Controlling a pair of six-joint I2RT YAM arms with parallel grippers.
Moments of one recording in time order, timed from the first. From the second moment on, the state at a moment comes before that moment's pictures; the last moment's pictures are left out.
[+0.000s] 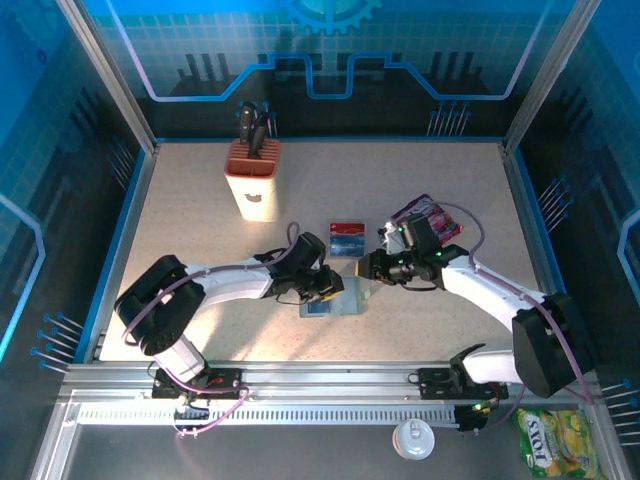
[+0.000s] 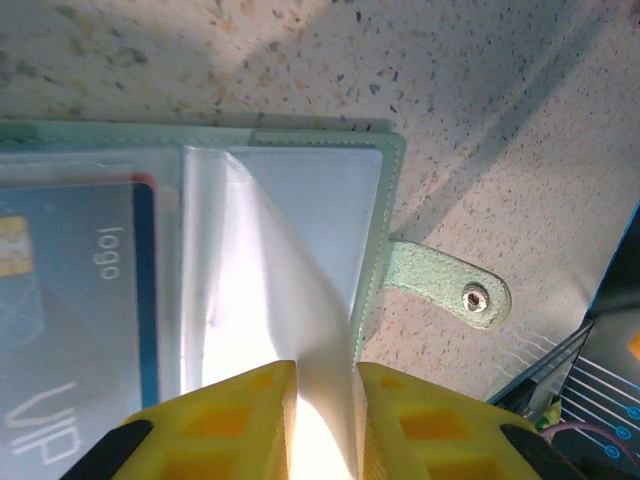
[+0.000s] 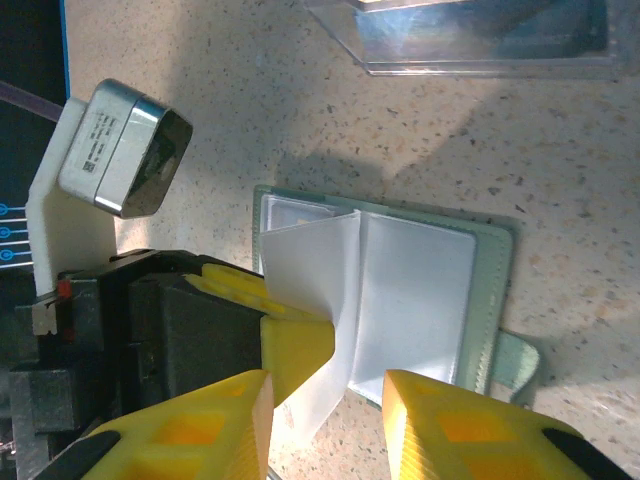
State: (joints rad) left arm -0.77 1.64 0.82 -0.11 0.35 -1.18; right arm 0.43 1.31 0.71 -0.35 -0.58 0.62
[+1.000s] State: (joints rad) left arm -0.85 1.72 0.98 -0.17 0.25 -1.21; right arm 0.37 1.26 0.68 -0.43 -0.68 0.53
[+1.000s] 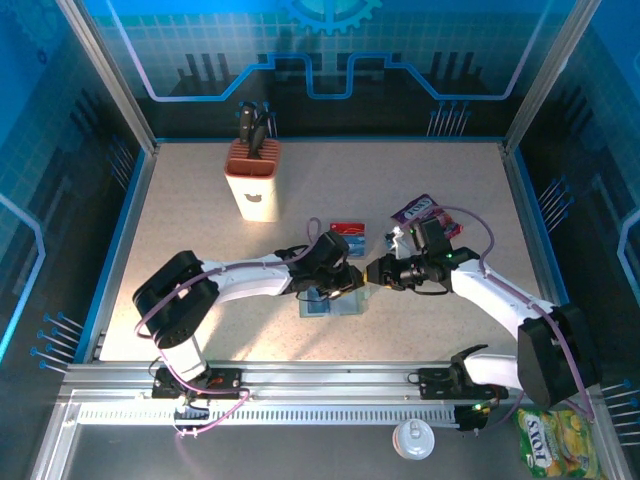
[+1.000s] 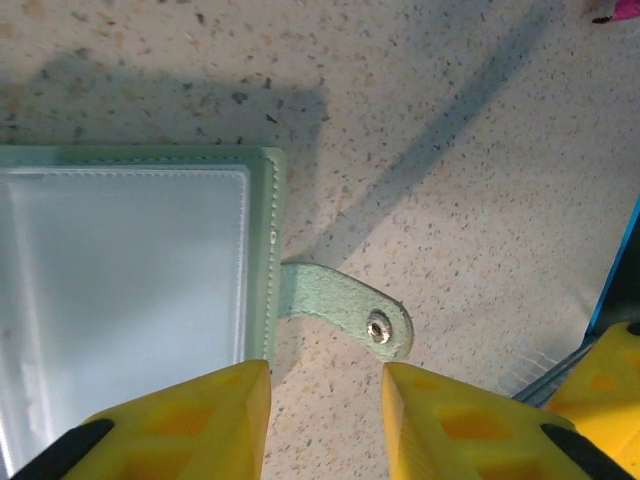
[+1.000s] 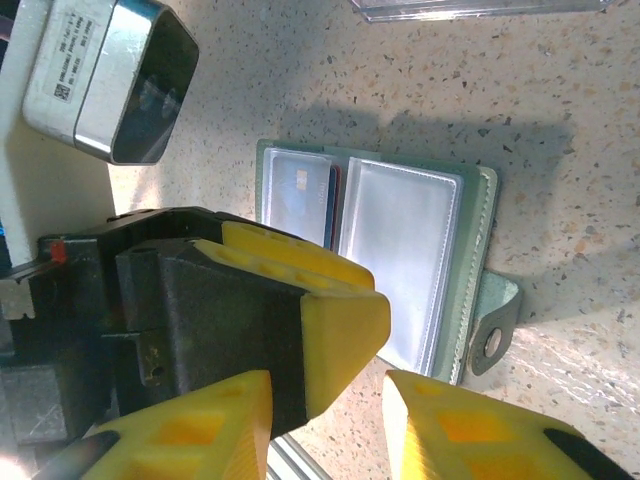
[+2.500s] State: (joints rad) left arm -0.62 1.48 0.67 -0.21 0.28 -1.11; right arm 0.65 1.67 0.90 -0.28 -0.61 0.66
